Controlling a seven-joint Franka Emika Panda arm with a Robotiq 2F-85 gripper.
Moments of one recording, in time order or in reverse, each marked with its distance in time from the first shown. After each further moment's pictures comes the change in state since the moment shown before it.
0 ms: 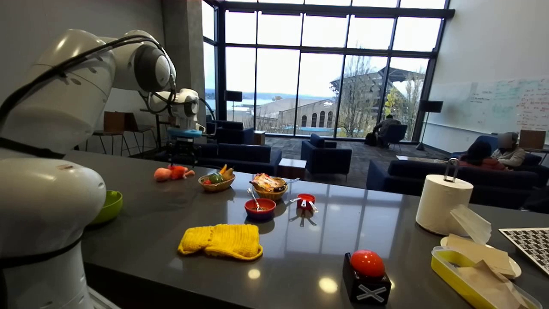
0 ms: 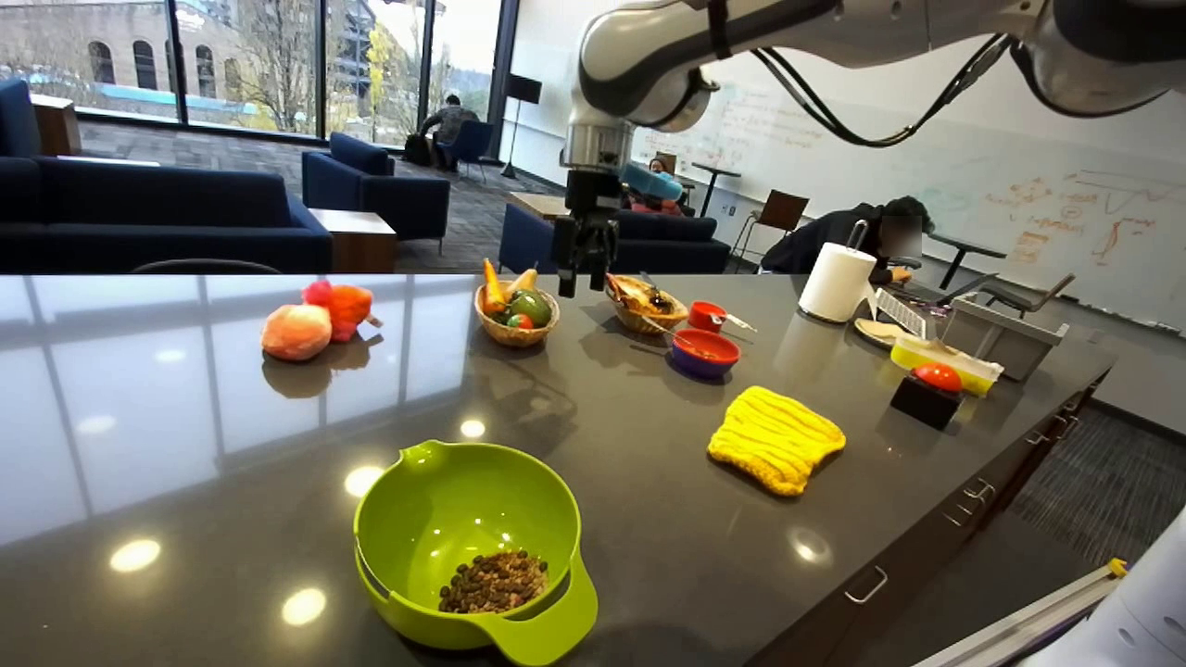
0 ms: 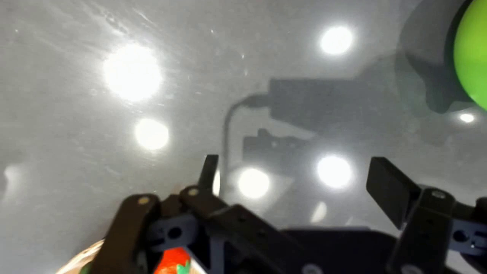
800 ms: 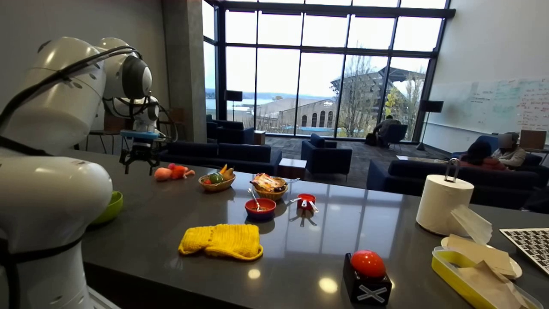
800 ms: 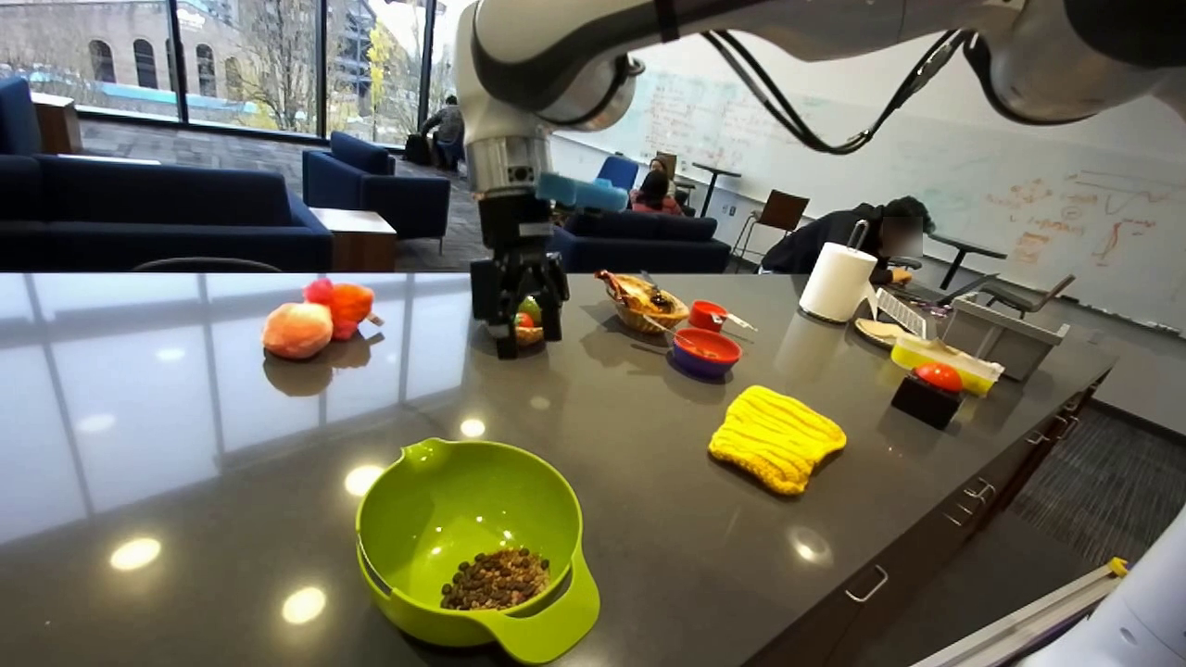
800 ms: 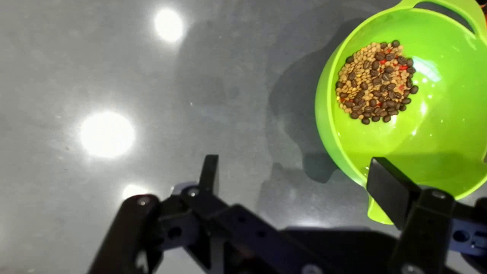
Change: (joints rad) arm 0.214 0.065 0.055 0.059 -0.004 -0.211 0.213
